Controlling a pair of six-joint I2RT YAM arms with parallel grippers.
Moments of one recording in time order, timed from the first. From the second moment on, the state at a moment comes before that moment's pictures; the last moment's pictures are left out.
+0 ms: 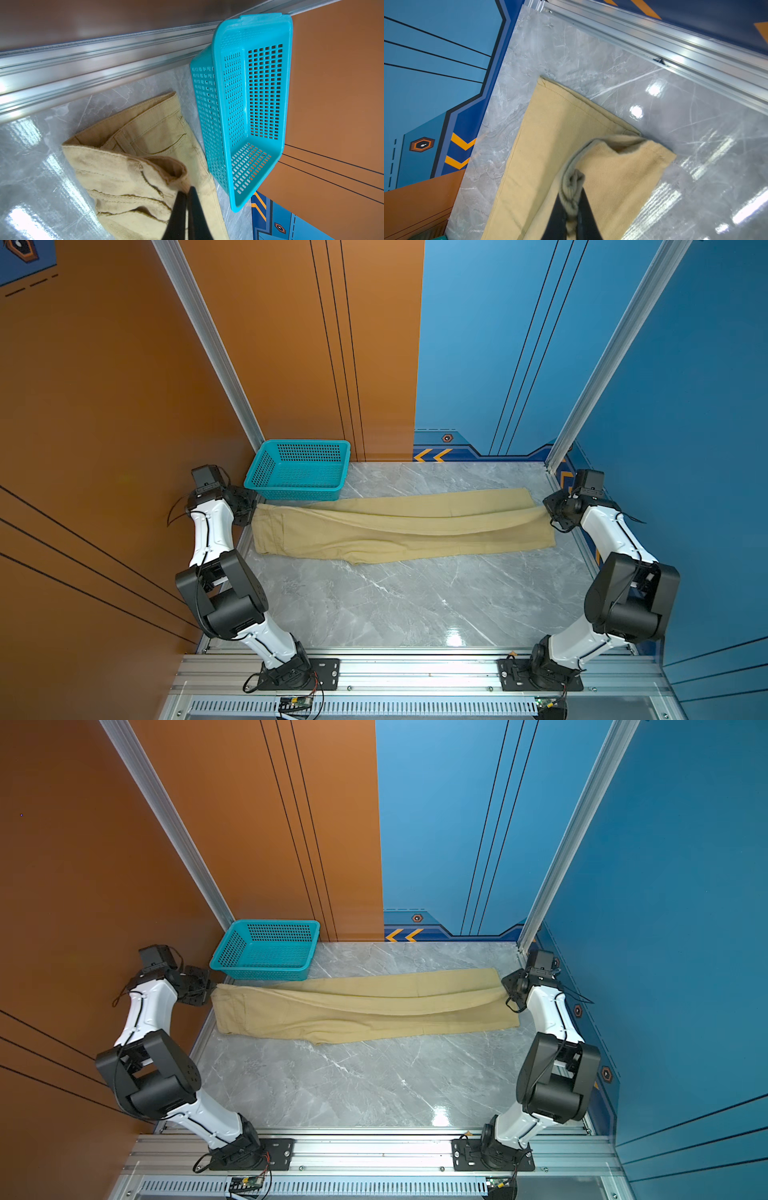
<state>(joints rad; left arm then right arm) 0.53 1.68 1.47 -0.70 0.28 -0.94 -0.31 1.68 1.28 -0.51 -0.09 0.81</state>
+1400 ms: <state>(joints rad) 0.53 1.77 1.49 -0.70 0.22 -0.94 -0.30 1.93 1.56 -0.50 -0.11 0.84</state>
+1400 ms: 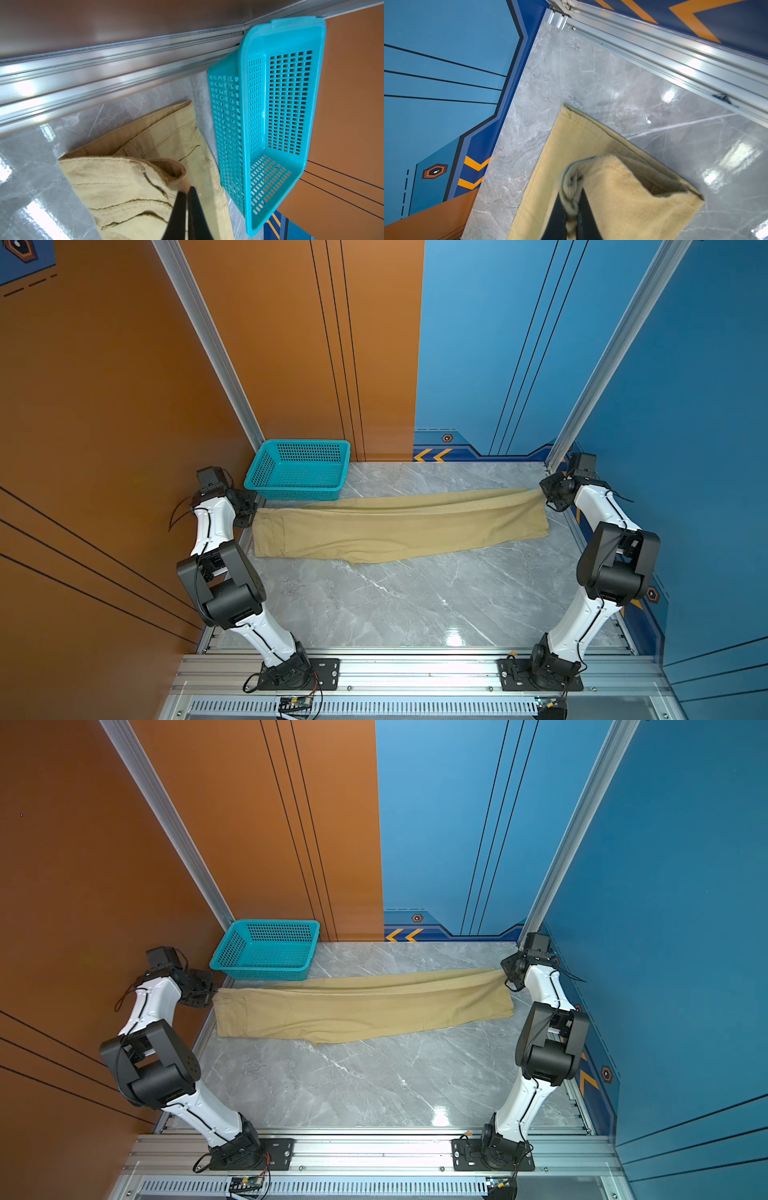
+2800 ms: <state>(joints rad) 0.43 1.86 1.54 -0.65 0.10 -0.90 -0.29 2.30 1.93 -0.58 -0.06 0.81</state>
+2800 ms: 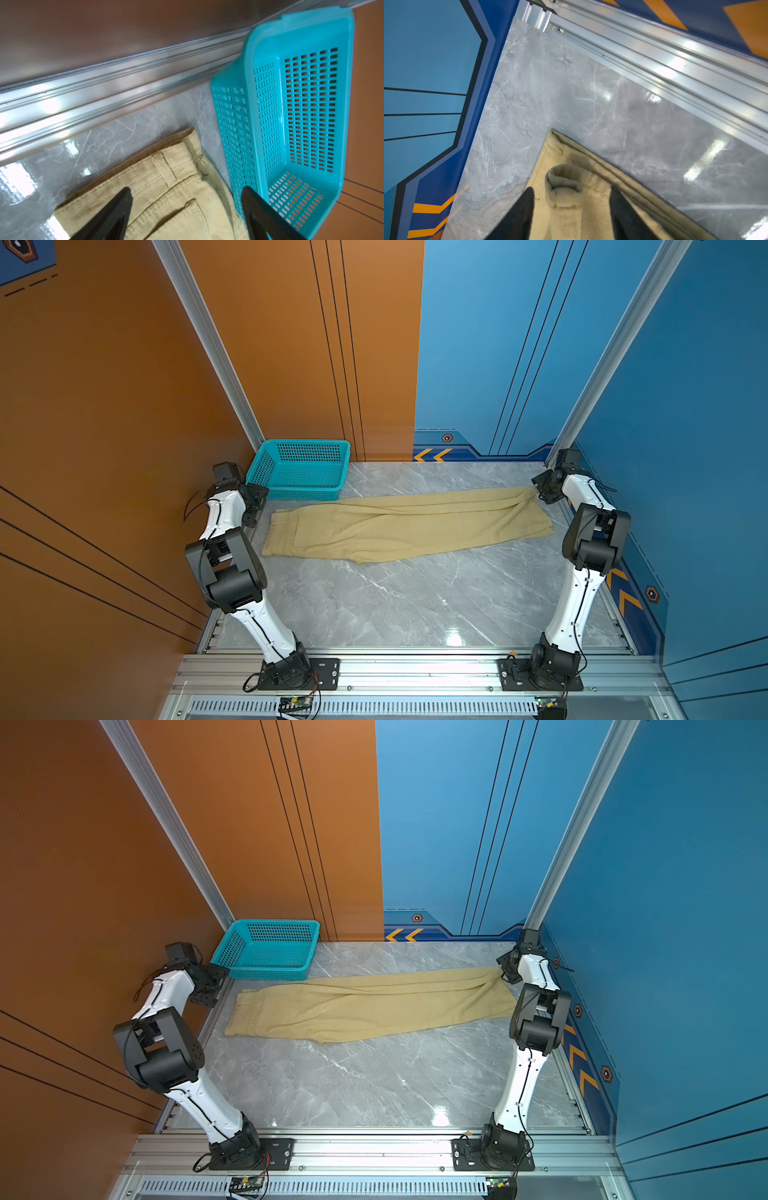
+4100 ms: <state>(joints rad) 0.21 1.86 1.33 -0.58 0.13 -0.85 -0.40 1.99 1.37 -0.55 -0.01 0.70</state>
